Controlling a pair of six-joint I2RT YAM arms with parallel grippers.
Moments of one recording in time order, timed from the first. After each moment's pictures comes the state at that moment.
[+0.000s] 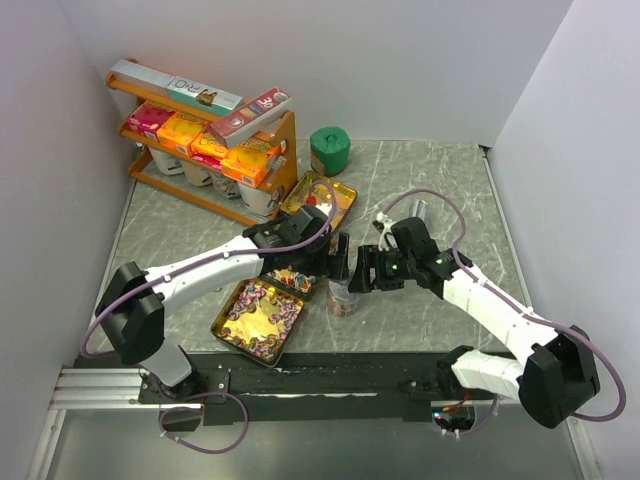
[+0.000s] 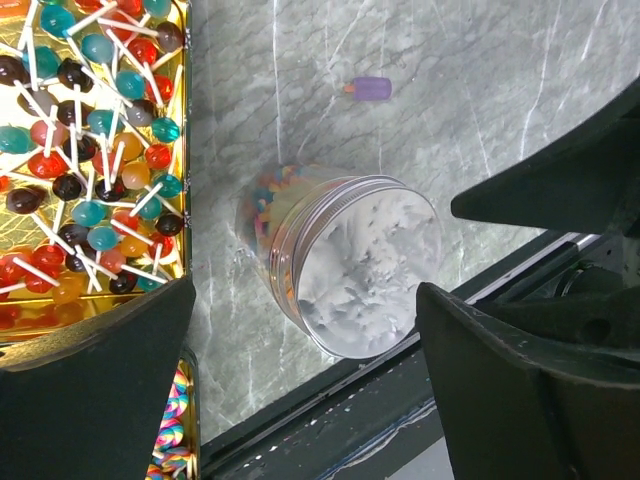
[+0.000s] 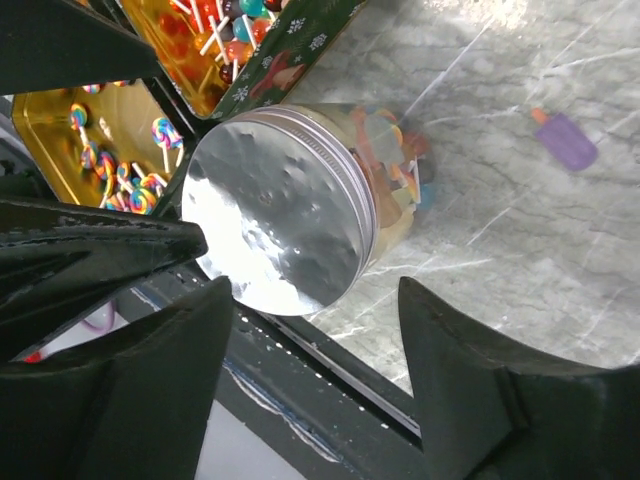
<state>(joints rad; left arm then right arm) -0.89 1.58 1.23 -0.51 0.03 -0.63 0.51 1.14 0.77 -0.52 -0.36 0.43</state>
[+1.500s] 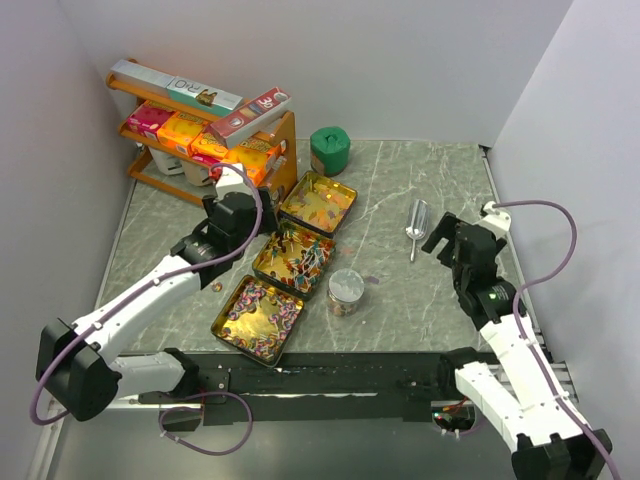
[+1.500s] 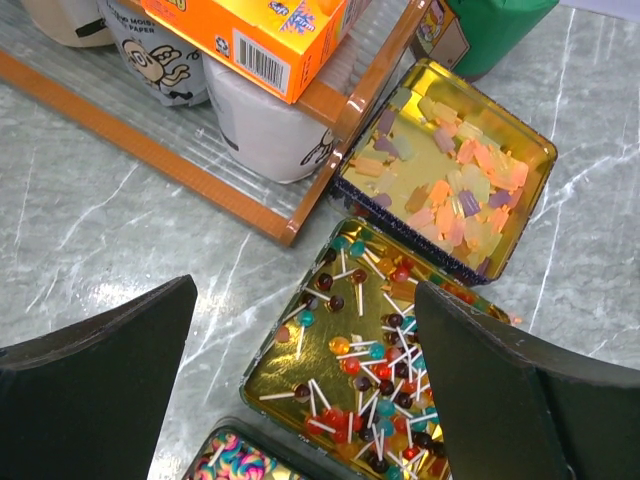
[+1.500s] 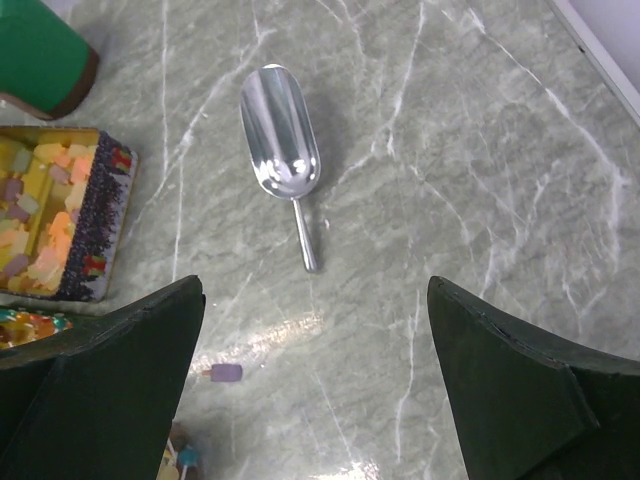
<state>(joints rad) -0.63 1.19 0.98 -0.25 -0.54 -0.49 0.22 0.72 0.71 -0.47 0.43 0.50</state>
